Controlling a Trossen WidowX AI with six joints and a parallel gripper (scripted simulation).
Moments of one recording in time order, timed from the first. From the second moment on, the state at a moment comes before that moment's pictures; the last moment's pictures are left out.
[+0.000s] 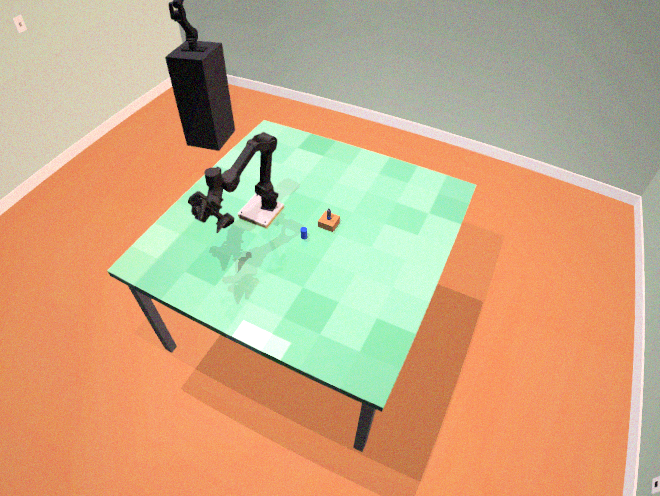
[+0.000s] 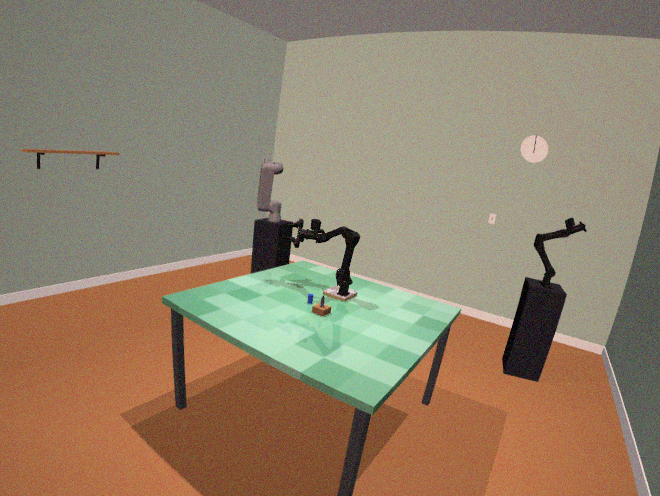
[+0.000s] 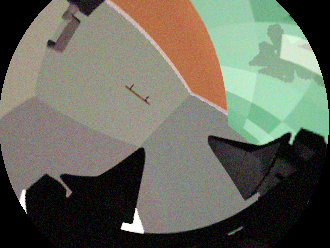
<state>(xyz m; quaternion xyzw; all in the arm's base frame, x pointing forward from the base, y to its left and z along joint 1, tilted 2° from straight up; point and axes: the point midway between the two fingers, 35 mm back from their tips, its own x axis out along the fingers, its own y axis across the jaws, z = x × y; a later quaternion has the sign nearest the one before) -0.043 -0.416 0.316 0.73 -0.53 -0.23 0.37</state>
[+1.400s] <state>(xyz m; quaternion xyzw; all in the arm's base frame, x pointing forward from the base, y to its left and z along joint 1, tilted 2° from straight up) 0.223 -0.133 0.137 0.54 0.45 -0.48 0.53</state>
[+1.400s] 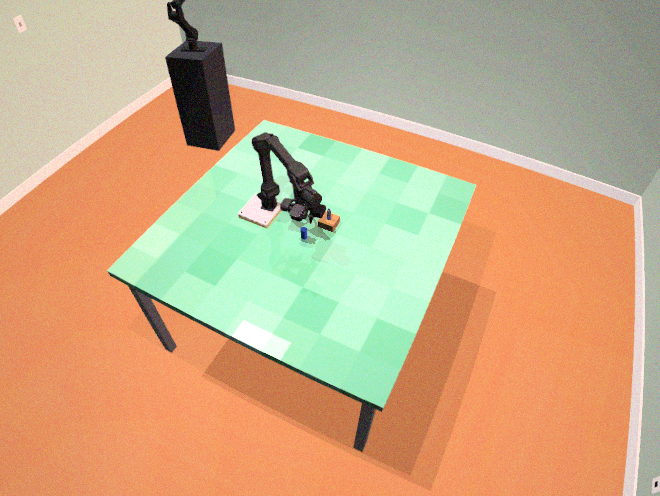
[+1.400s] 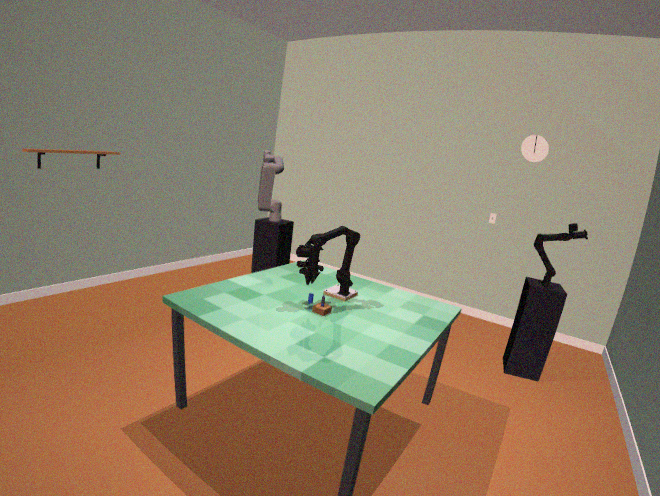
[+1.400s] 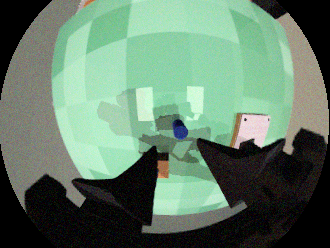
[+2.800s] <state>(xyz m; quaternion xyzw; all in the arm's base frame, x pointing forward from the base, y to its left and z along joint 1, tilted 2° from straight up) 0.219 -0.122 0.071 0.49 0.50 -0.47 0.54</state>
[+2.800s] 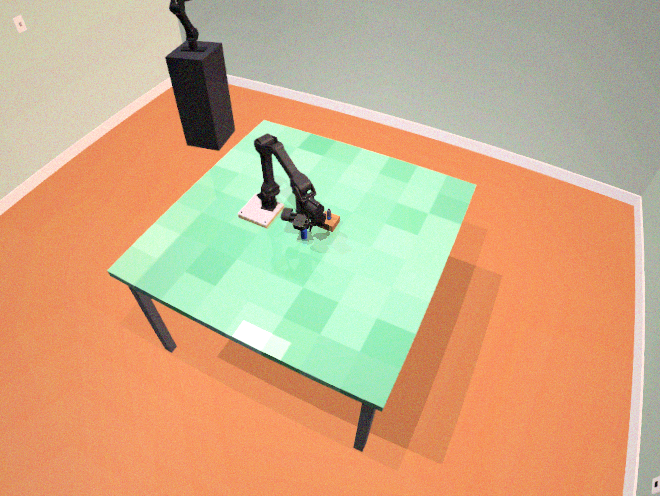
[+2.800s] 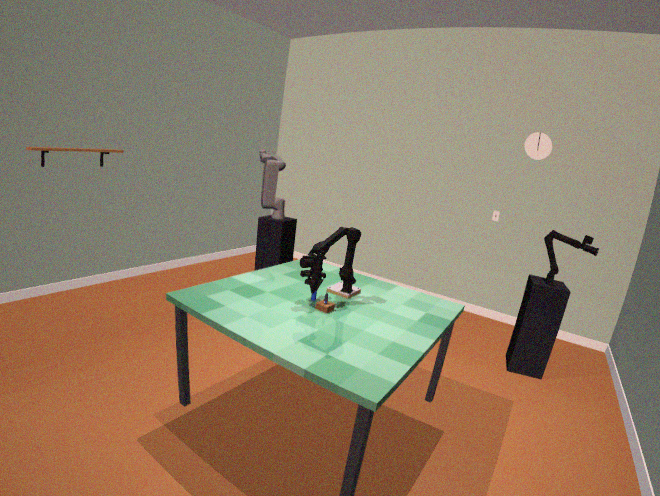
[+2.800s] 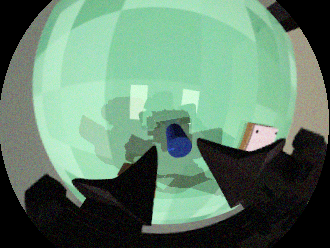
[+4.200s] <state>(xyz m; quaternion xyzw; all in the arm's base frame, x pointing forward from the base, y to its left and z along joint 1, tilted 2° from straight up) 0.217 -0.121 0.051 0.49 0.51 -0.47 0.53</state>
